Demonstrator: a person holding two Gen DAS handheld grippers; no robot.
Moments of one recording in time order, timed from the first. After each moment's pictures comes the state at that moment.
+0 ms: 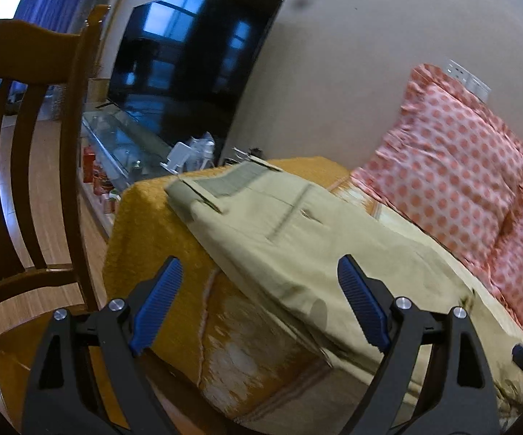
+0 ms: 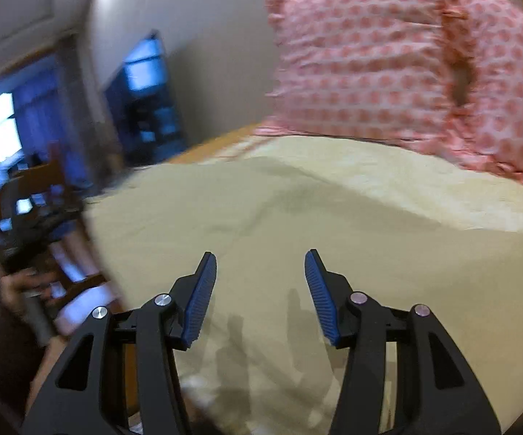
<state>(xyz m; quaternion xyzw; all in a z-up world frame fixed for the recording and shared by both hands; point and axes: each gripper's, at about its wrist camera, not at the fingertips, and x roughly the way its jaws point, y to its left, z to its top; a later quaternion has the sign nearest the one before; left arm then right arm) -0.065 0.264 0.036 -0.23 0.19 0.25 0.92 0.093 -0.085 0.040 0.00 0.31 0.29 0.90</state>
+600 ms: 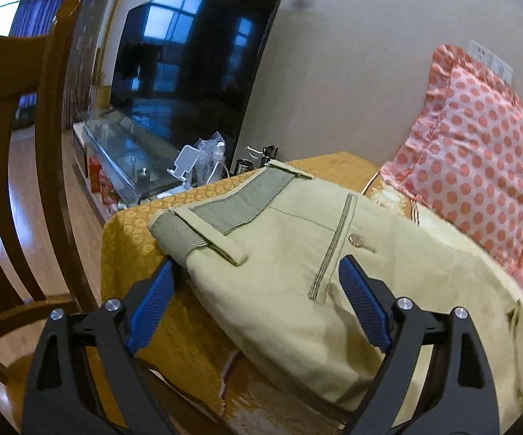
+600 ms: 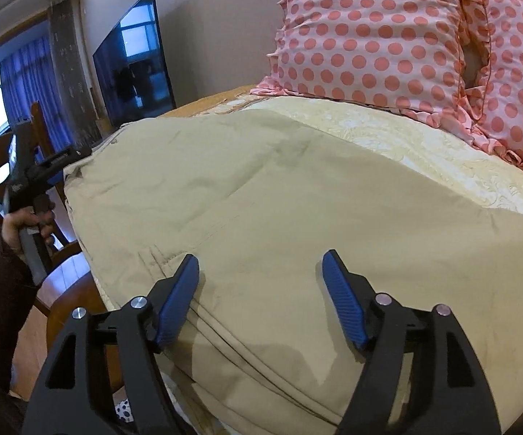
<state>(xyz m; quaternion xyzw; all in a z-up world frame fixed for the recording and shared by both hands) -0.015 0.301 0.017 -0.19 0.22 0.27 0.92 0.084 -0.065 0.016 -0.04 0.33 0.31 0.89</state>
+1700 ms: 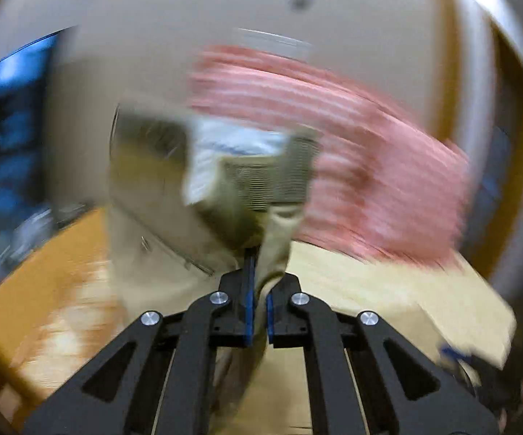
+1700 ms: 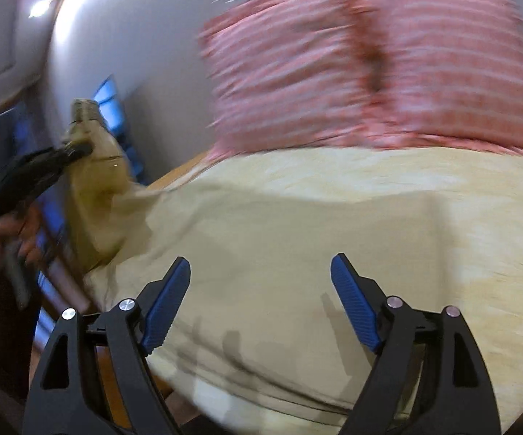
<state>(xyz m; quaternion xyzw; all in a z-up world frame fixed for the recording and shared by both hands) 0.027 0.057 0.144 -0.07 0.19 -0.08 0.98 0.043 -0.219 0.042 0.14 0.25 0.19 0.94</state>
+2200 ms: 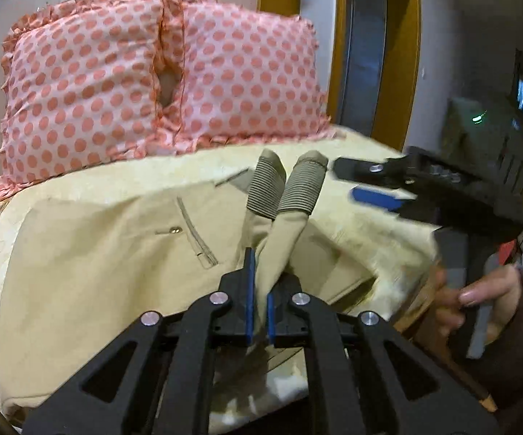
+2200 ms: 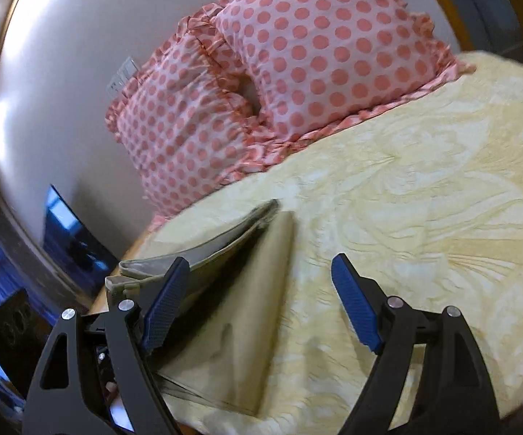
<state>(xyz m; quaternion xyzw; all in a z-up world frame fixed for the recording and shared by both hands) -0.002 -0.113 0.058 0.05 0.28 -0.28 0.92 0.050 -0.321 0.037 0.31 0.26 0.15 0.90</state>
